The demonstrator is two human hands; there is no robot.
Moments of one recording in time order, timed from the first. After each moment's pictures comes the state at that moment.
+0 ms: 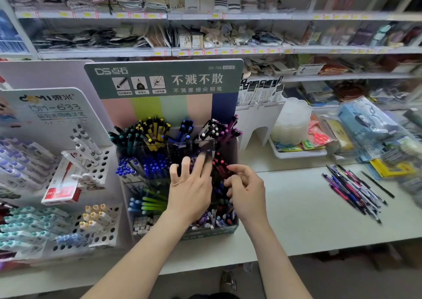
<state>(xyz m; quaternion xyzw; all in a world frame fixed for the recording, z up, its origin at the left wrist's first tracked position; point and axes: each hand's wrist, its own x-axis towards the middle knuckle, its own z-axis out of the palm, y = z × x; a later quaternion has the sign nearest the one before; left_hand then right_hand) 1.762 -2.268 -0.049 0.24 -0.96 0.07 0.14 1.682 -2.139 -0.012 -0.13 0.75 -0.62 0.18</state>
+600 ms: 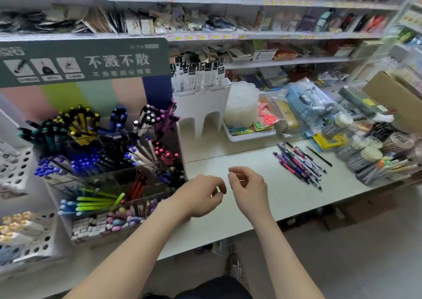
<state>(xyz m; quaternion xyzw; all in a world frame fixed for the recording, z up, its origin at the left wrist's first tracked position) 1.692 -2.161 -0.032 0.06 -0.94 -0.33 -0.11 1.623 -2.004 -0.038 -0.11 0.84 -0.51 0.13</state>
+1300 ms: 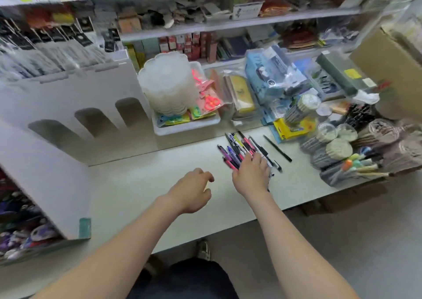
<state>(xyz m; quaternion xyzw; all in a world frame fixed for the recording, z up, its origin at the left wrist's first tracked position) 1.442 -1.978 -0.135 0.11 -0.93 -0.27 -0.22 1.315 -1.822 -0.173 -0.14 0.98 -0.04 0.14</state>
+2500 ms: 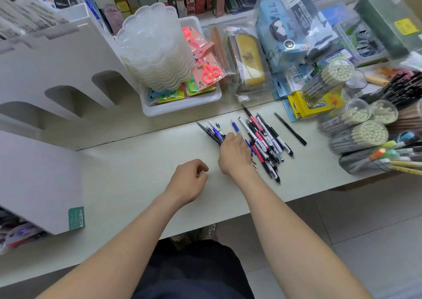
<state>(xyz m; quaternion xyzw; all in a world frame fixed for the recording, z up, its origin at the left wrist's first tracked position) 1.421 -1.968 -0.196 0.32 -0.84 -0.41 -0.17 1.285 -1.871 -0.234 -0.24 0.94 -0.01 0.25</state>
